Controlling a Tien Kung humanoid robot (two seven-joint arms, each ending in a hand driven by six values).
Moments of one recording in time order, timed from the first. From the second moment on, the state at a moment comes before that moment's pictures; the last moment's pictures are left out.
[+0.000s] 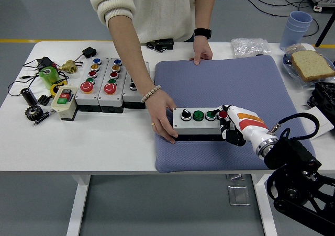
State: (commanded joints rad) left arm -0.03 0.00 -1.52 -0.18 1.40 0.24 0.29; right arm 0.56 -0.45 0.49 1.65 -1.69 -0.37 -0.65
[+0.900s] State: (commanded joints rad) left arm -0.02 0.00 -1.52 -0.18 1.41 0.24 0.29; right arm 0.52 -0.48 0.63 1.73 -1.73 -0.40 -0.62
